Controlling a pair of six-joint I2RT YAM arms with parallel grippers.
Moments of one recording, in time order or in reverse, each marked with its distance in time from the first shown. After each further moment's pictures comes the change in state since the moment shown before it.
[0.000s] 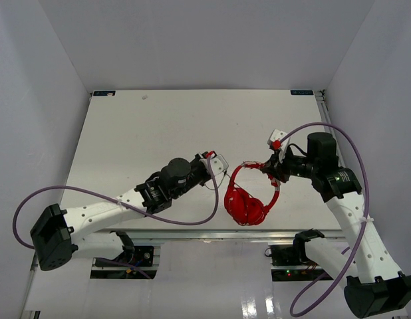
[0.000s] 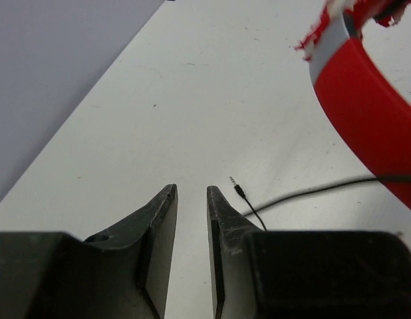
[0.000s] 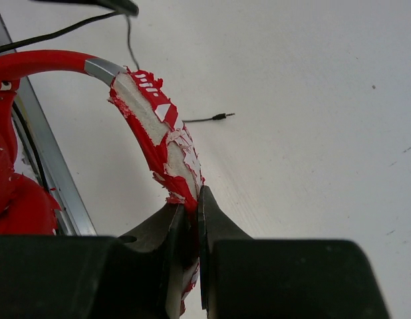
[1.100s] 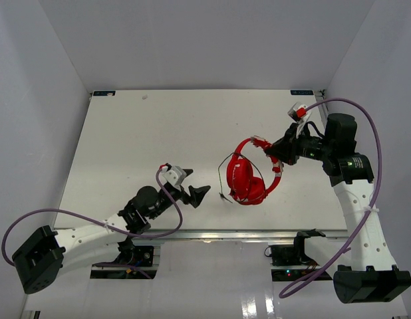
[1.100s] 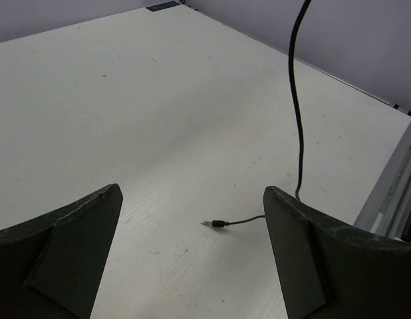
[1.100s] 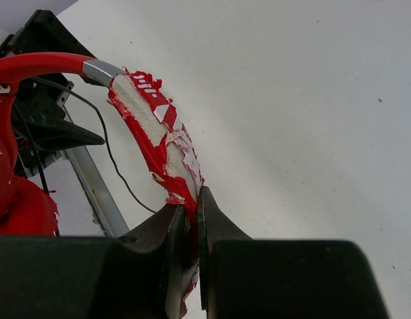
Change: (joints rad) left arm 0.089 -0.248 -0.513 0.469 0.084 -0.484; right arm -0.172 0.109 0.205 0.007 -0.202 0.300
